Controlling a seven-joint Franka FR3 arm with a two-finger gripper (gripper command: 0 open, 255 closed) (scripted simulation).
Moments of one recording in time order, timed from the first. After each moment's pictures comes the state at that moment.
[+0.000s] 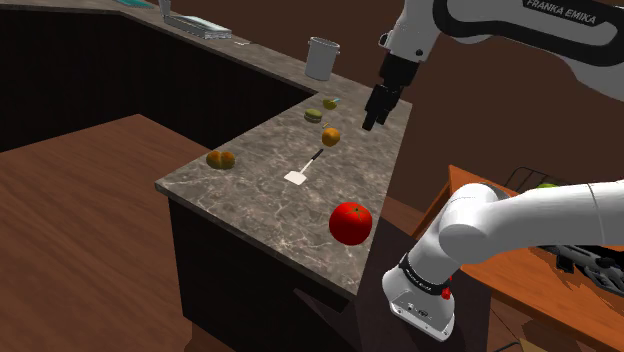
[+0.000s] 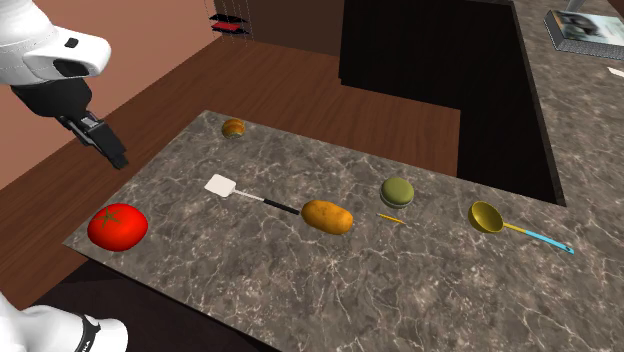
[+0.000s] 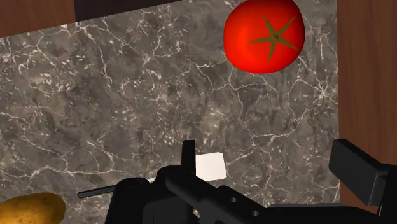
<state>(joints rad) -0.01 -0.80 0.00 -2.37 0.07 1.56 -0.04</state>
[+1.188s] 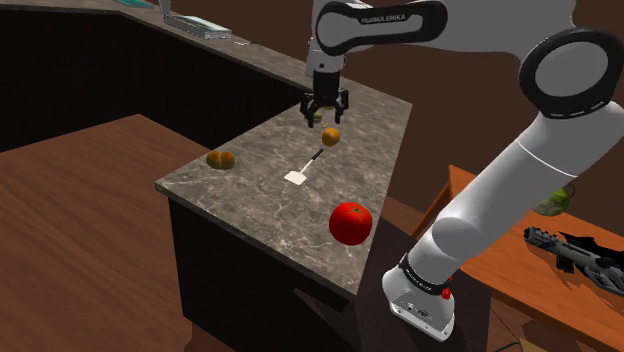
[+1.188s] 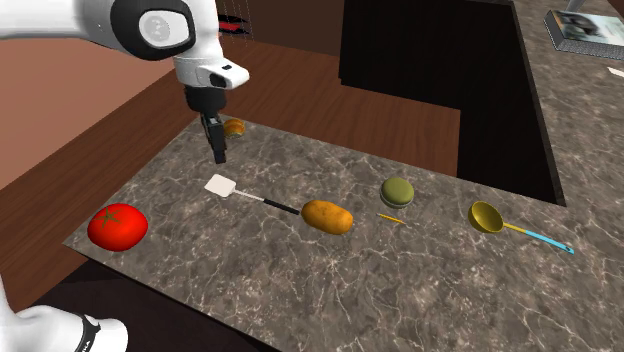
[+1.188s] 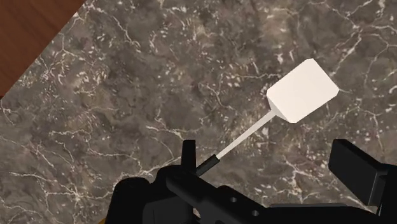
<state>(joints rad) -0.17 -0.10 0.12 -2.00 -0.09 1.68 0.47</state>
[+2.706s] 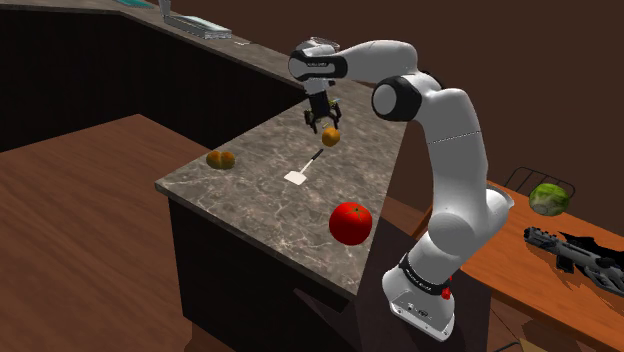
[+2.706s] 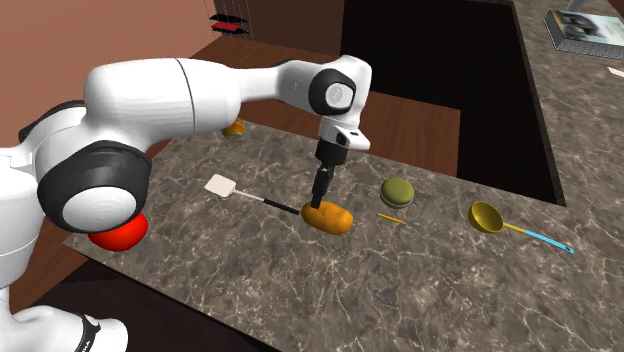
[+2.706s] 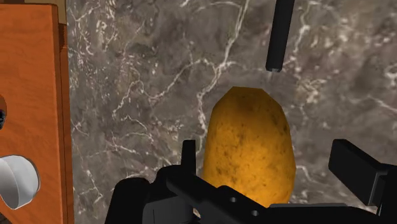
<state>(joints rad) -0.28 0.78 -0.08 -1.09 -0.22 1.36 0.91</state>
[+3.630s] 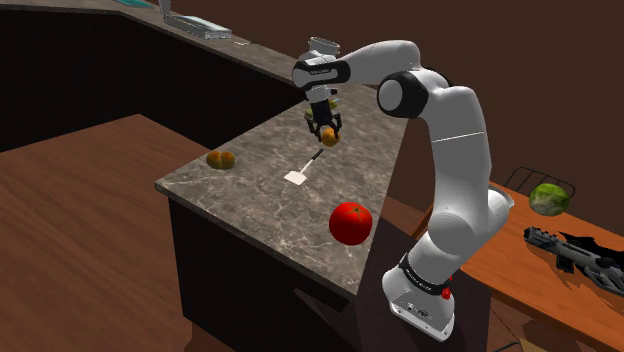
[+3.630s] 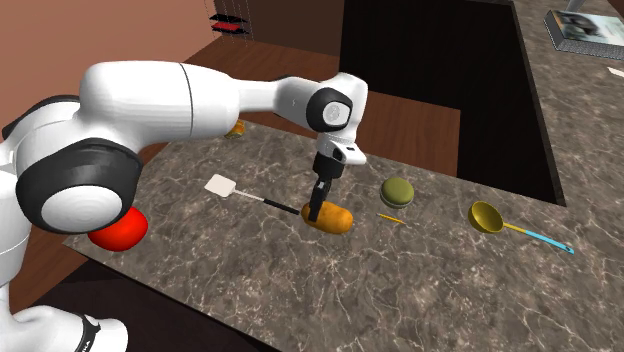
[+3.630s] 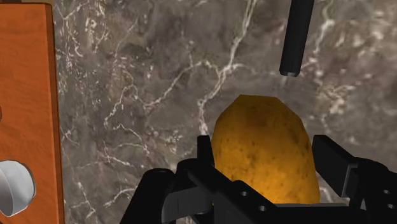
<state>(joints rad) -0.29 0.73 -0.08 -1.25 -0.23 1.46 0.92</state>
